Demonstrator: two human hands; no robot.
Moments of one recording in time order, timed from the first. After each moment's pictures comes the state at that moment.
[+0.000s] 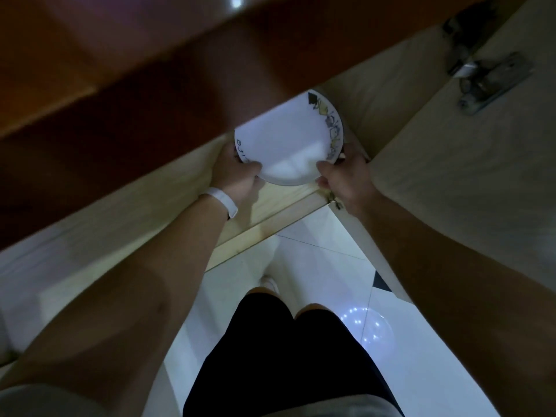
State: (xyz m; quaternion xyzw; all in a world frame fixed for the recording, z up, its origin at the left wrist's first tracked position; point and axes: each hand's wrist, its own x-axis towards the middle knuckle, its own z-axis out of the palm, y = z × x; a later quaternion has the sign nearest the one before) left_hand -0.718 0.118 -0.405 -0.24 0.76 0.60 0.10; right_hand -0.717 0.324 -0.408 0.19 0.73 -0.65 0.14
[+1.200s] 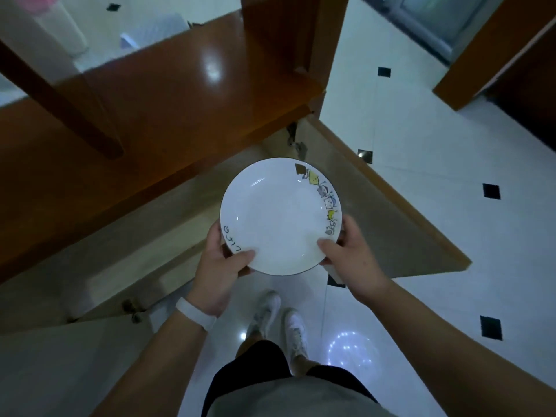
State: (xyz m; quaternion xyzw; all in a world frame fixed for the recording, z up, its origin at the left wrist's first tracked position) left_hand -0.470 0.213 -0.140 -0.19 0.60 0.77 0.12; right_hand -0.479 0.447 -0.134 0.15 0.69 -0.69 0.16
